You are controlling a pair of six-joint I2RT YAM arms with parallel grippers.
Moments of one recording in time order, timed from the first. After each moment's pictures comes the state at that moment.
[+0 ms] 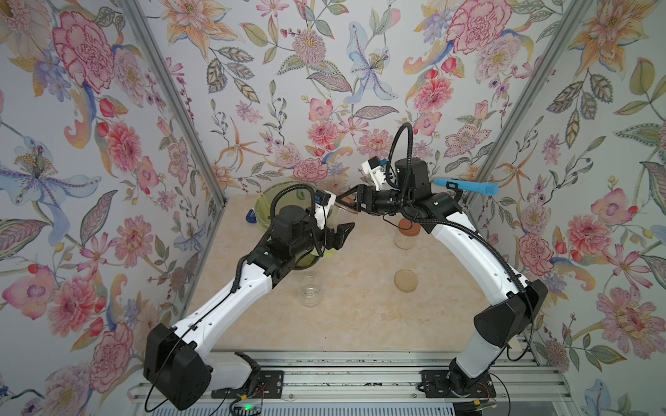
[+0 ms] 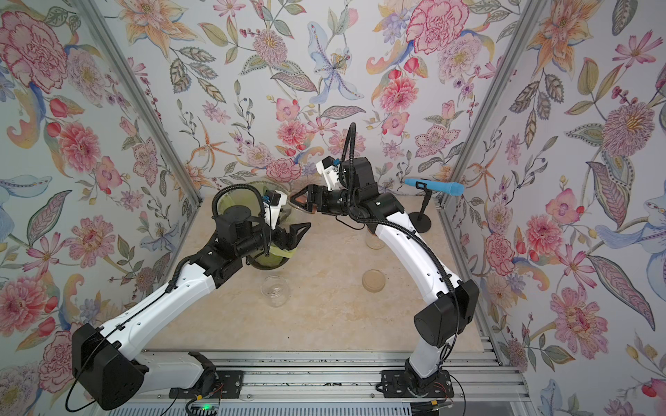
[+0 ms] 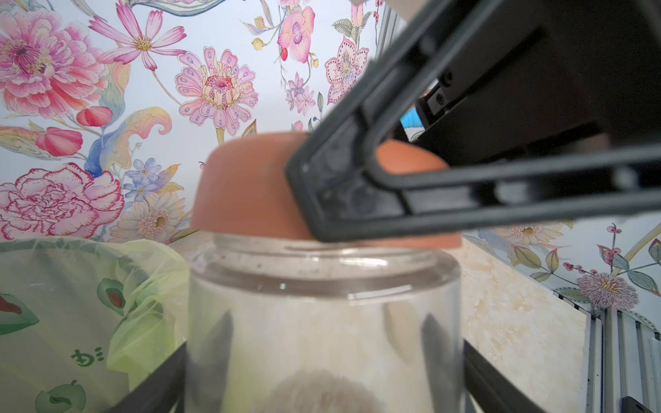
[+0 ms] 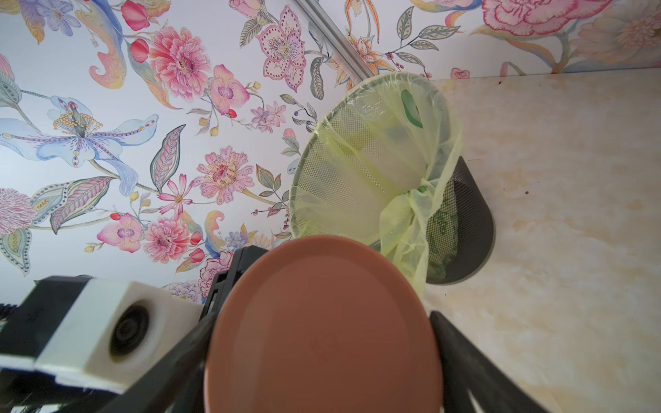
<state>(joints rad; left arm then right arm) -0.56 1.32 1.16 -0.04 0.24 -0.07 0.55 1.73 1.89 -0.59 -0.62 0.57</state>
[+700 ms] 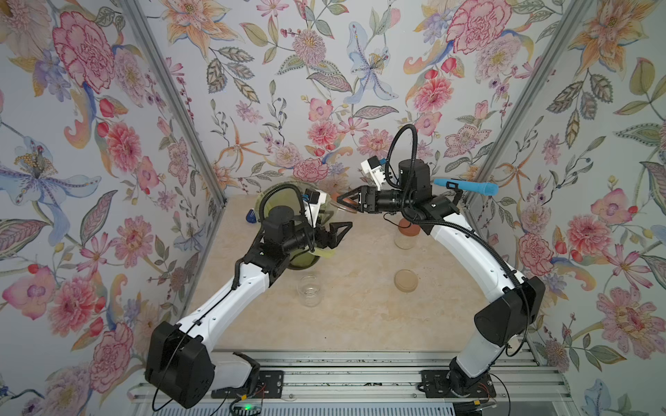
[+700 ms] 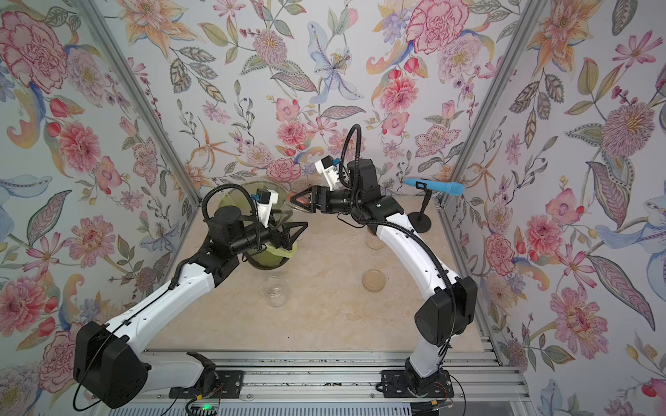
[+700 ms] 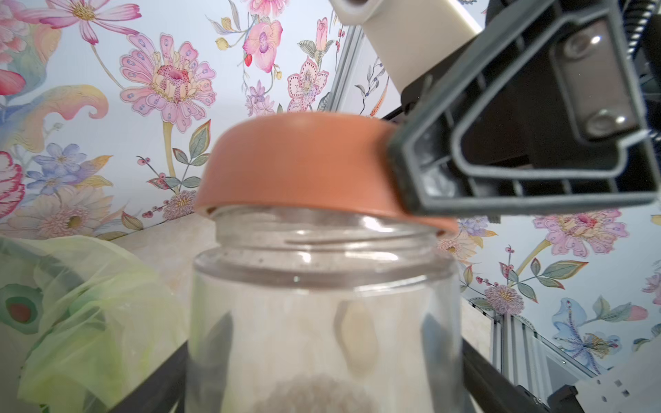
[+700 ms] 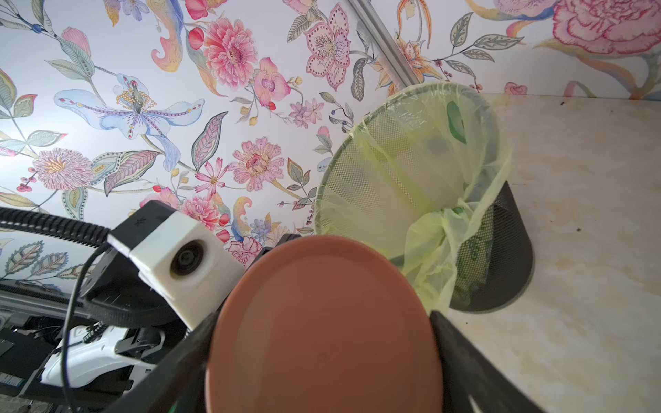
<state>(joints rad) -0.47 1.33 1.08 0.16 0.54 -0.28 0.50 1.73 1.80 -0.39 -0.81 0.54</state>
